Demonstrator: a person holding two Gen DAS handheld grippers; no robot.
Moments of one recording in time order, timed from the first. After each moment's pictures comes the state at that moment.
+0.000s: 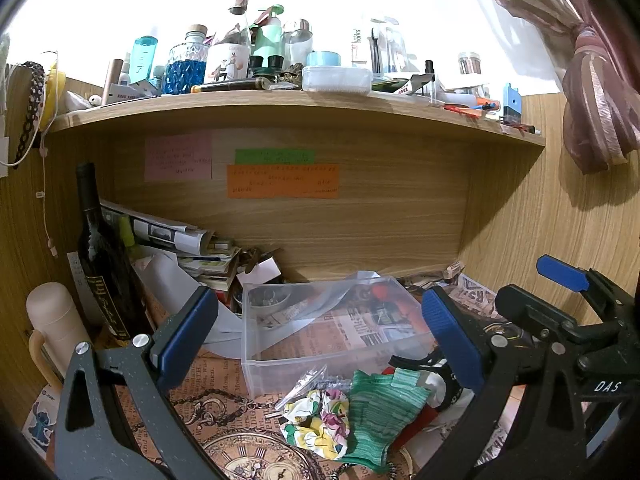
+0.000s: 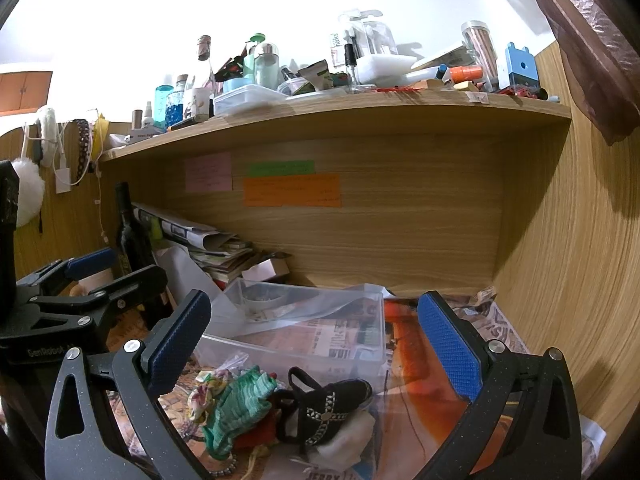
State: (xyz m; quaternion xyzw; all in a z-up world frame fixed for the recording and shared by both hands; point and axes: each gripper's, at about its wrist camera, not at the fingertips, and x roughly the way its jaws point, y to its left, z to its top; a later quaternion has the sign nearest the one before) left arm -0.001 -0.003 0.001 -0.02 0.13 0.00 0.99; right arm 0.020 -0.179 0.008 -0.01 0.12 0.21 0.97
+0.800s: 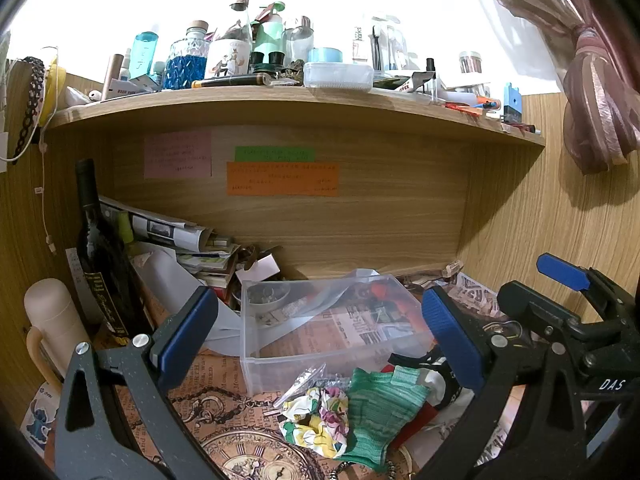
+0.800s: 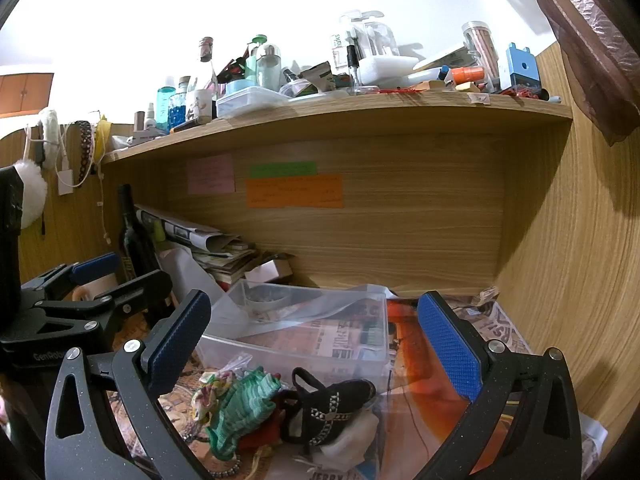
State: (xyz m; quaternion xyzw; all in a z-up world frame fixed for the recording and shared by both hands) left arm 0.000 -0.006 0.001 -0.02 0.13 0.00 0.99; right arm 0.019 -0.178 0.009 -0.01 0.12 0.21 0.97
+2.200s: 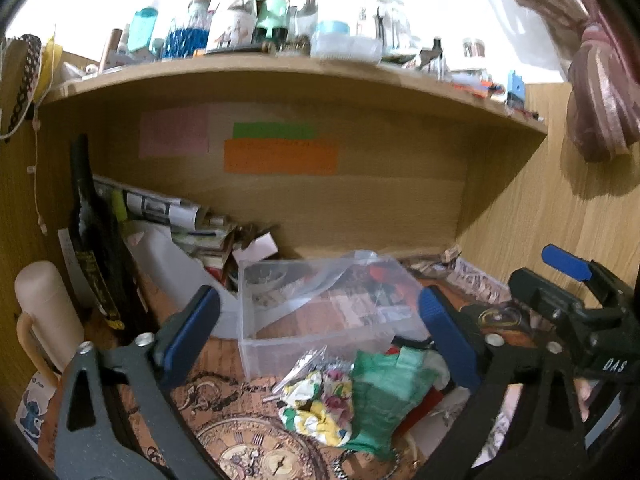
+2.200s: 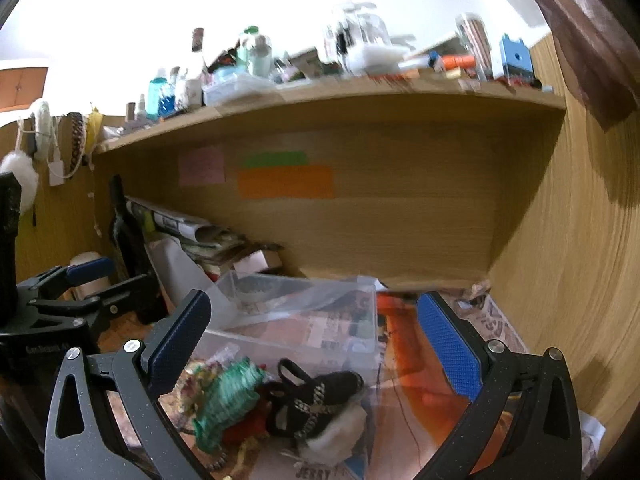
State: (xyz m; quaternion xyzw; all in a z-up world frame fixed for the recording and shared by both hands) left arm 0.012 -0.003 -0.016 -0.03 0.17 0.00 0.99; right arm 0.027 -0.188 -0.002 -0.01 0.14 0.20 0.97
